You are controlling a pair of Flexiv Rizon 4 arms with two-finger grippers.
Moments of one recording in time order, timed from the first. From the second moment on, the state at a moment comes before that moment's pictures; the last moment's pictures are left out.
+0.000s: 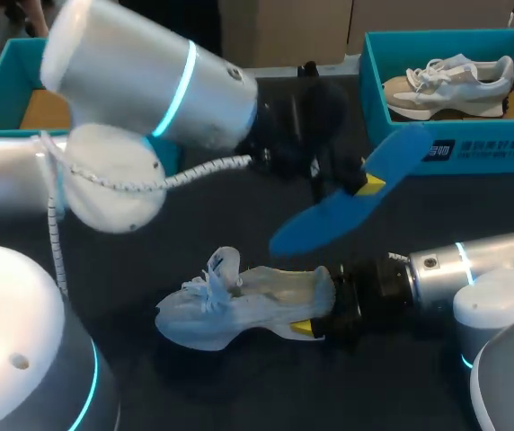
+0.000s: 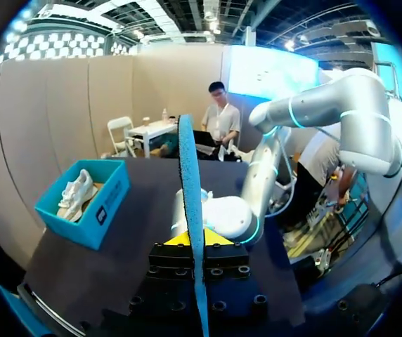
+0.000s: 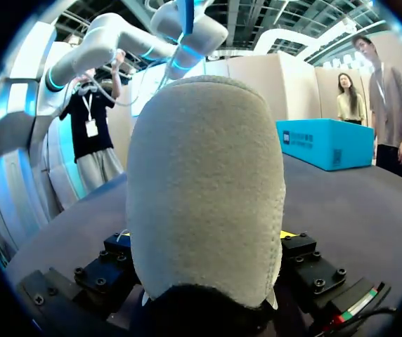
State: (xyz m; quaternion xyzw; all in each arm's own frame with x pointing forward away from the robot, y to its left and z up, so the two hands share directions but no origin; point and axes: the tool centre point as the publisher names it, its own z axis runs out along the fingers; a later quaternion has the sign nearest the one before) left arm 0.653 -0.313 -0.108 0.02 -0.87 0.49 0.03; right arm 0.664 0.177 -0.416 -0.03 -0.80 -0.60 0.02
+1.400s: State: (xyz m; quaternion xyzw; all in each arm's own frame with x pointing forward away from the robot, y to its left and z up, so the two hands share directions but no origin) left arm 0.639 -0.243 0.013 -0.01 -0.79 0.61 0.10; right arm 0.664 0.177 -0.416 -0.03 -0.80 -0.60 0.02
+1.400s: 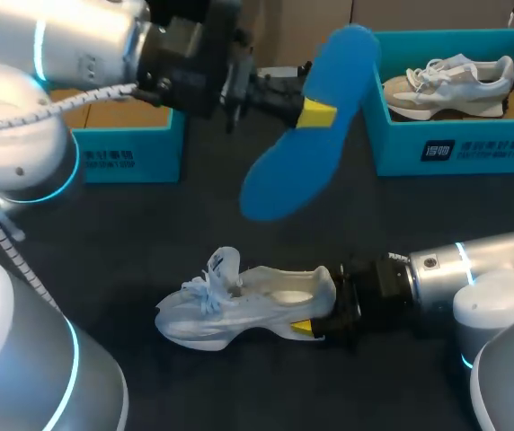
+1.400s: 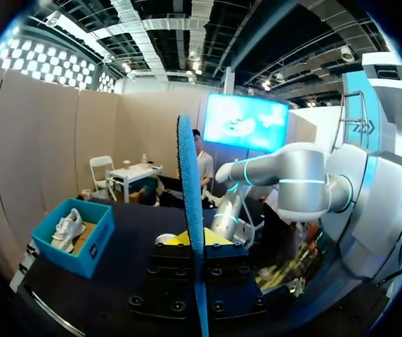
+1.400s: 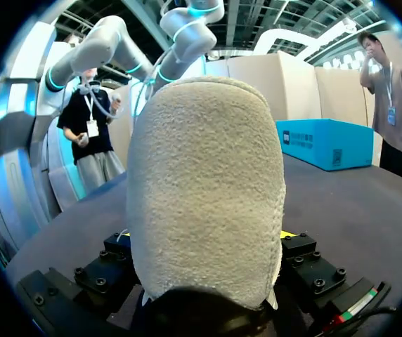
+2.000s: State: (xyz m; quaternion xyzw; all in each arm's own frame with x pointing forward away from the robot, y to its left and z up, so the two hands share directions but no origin) left arm 0.627 -0.190 0.062 0.03 -0.75 0.65 0.12; right arm 0.664 0.177 -0.416 -0.03 -0.80 -0.60 0.02
